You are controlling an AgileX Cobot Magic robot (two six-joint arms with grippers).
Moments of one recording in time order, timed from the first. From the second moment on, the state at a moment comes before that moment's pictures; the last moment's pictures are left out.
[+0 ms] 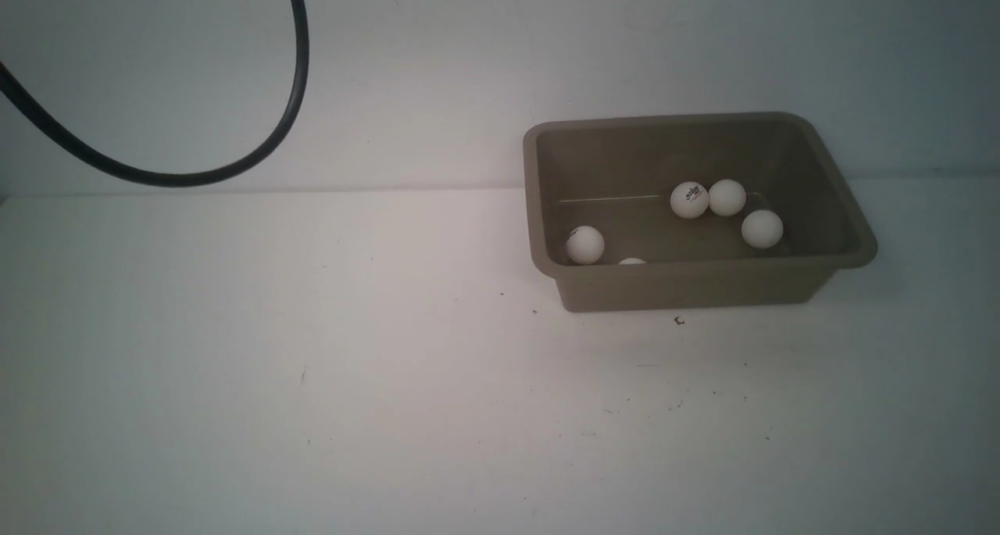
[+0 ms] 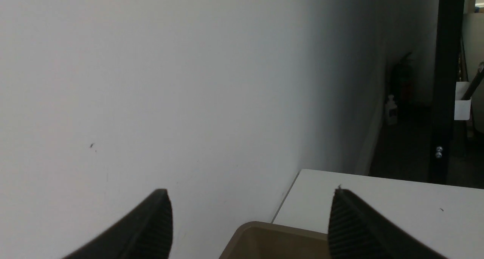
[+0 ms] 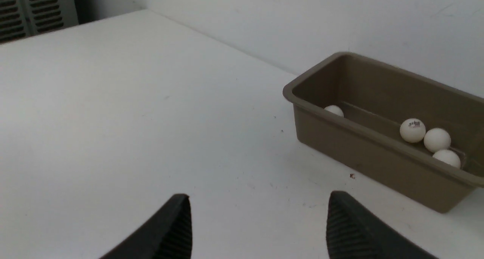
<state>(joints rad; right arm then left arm) 0.43 -0.02 -0.42 0.32 0.82 -0.36 -0.12 1.60 -1.72 -1.38 0.94 1.47</state>
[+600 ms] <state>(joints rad) 0.43 -0.02 -0.02 0.32 0.31 -0.36 -0.13 1.60 -1.72 -1.39 0.96 1.46</state>
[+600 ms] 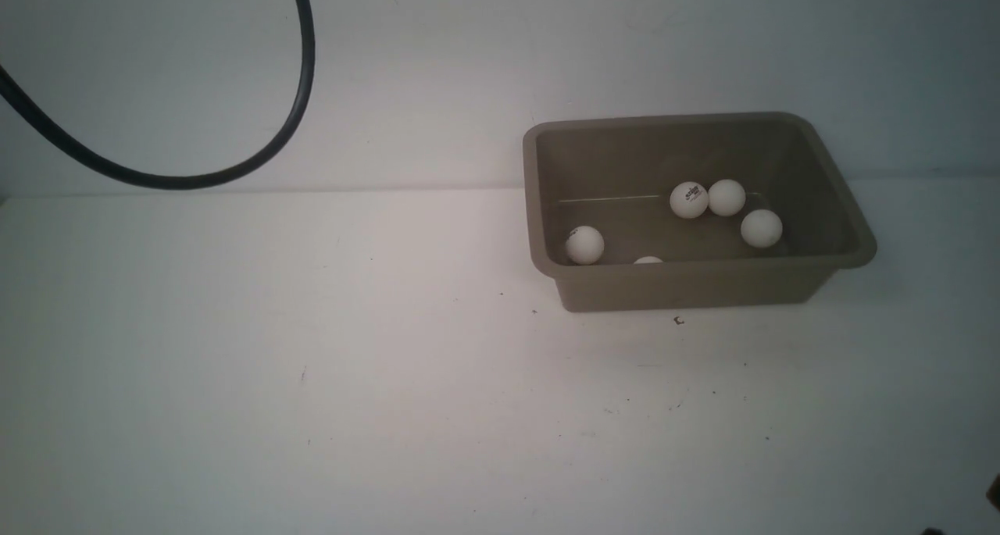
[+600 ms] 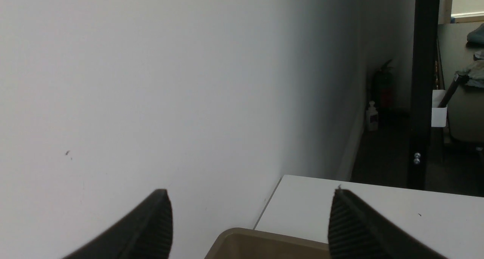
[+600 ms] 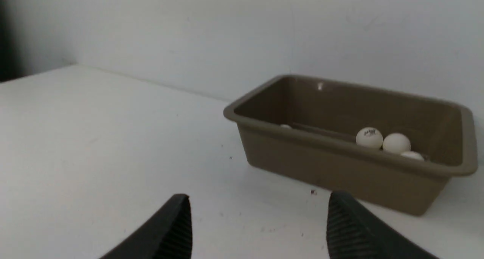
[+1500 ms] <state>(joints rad) -0.01 -0.02 0.02 0.22 0.39 -0.34 -0.13 1.60 -1.72 -1.39 1.01 1.46</state>
